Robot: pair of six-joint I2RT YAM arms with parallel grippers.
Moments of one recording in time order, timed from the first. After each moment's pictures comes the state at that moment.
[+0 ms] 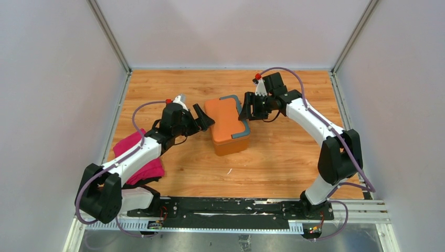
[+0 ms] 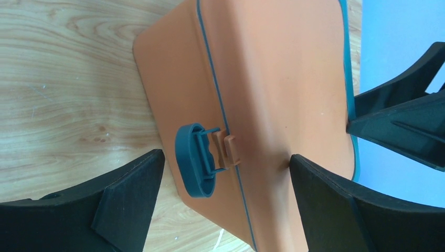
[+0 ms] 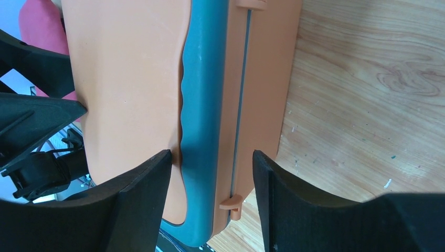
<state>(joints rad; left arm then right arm) -0.42 1.23 0.70 0.03 0.17 -0.80 0.42 1.64 1.35 -0.59 -0.44 0.35</state>
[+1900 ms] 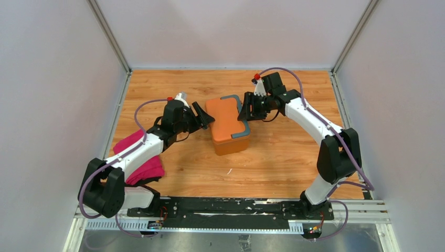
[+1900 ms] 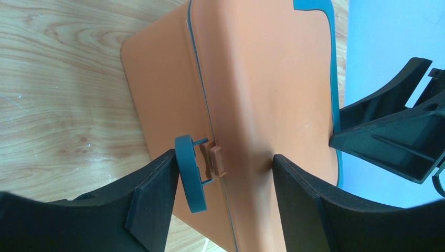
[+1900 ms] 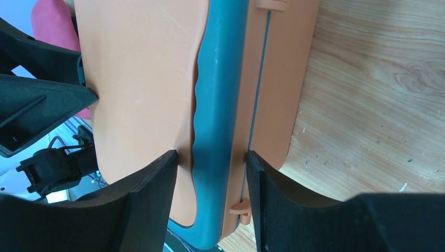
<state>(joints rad) -0.42 1.28 0.74 0.05 0.19 -0.85 0.42 1.65 1.36 -0.58 -0.48 0.37</state>
